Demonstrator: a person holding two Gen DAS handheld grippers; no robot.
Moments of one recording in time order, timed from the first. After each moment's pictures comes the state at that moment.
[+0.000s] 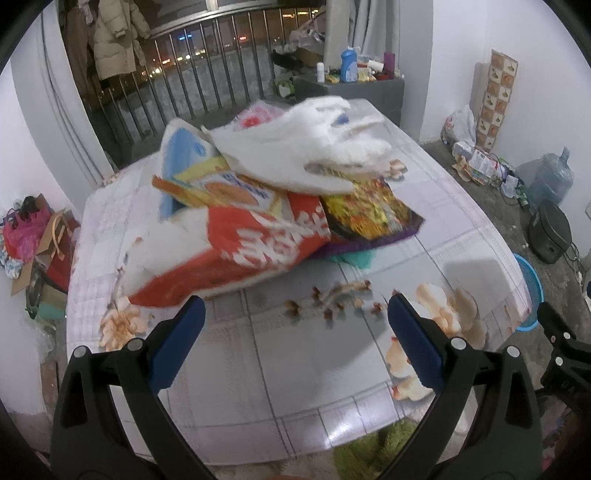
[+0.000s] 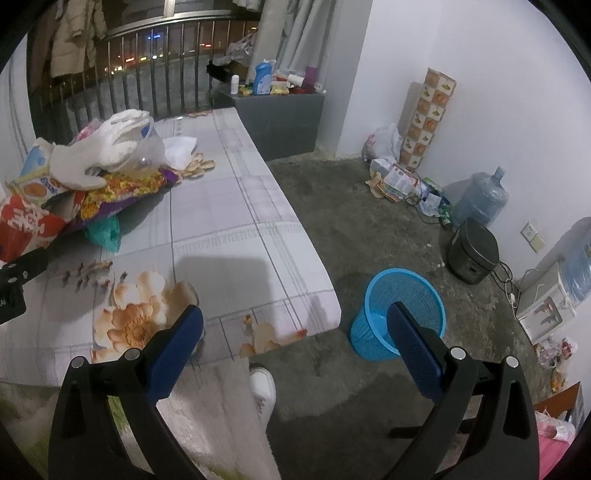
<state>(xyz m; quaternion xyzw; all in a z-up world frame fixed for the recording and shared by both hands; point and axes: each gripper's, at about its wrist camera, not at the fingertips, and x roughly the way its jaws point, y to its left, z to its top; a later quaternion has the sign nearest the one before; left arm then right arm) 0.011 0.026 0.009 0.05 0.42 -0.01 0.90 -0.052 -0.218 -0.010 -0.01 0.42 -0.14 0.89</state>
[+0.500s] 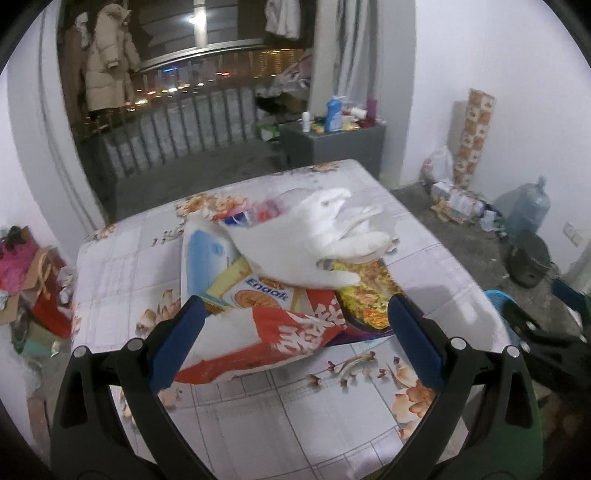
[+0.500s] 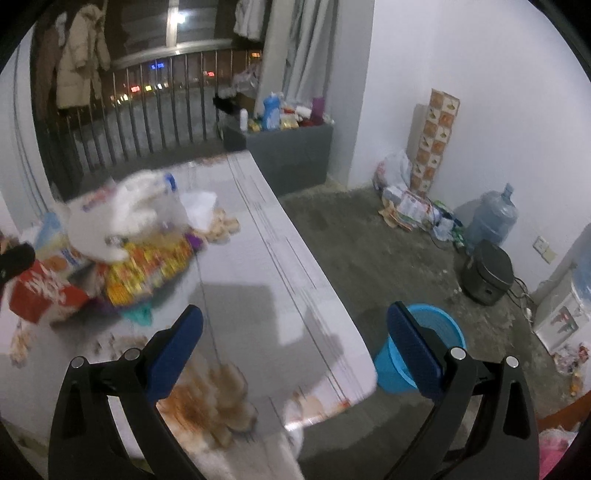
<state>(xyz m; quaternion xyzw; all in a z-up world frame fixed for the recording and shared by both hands) 0.036 0.063 0.072 0.04 0.35 -0.08 0.93 -0.003 -0.191 0.027 0.02 0.36 -0.12 0.92</state>
